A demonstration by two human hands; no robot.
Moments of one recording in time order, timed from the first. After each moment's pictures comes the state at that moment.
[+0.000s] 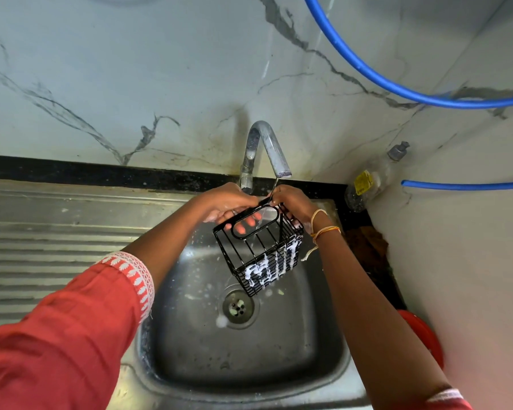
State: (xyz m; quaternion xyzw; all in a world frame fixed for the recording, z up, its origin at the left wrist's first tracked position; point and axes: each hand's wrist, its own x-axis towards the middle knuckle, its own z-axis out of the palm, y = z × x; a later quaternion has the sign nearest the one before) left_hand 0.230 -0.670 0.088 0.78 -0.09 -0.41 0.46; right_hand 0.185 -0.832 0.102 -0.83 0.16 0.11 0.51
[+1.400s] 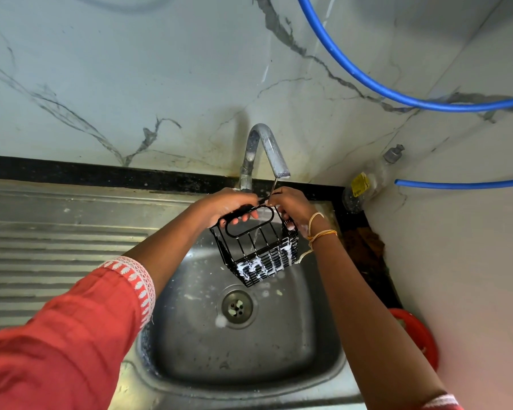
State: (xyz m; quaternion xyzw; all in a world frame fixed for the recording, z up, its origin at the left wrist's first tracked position) left_hand 0.224 -0.671 0.080 0.79 -0.07 -0.37 0.48; right_hand 0.178 -0.830 0.096 -0.80 0.21 0.09 0.56
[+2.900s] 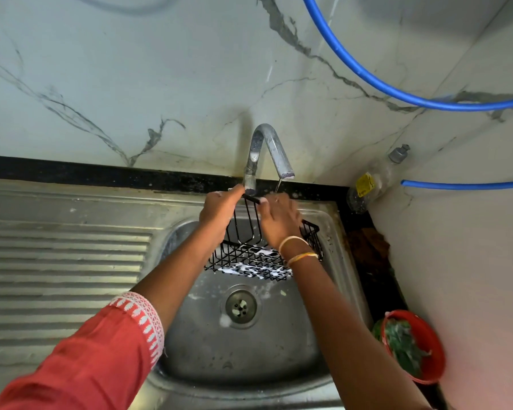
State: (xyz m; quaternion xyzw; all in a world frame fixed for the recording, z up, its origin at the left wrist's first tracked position) left_hand 0.201 -0.676 0.064 0.73 0.14 -0.11 0.66; right_hand 0.163 -0.796 0.052 -0.96 0.13 -0.03 0.27
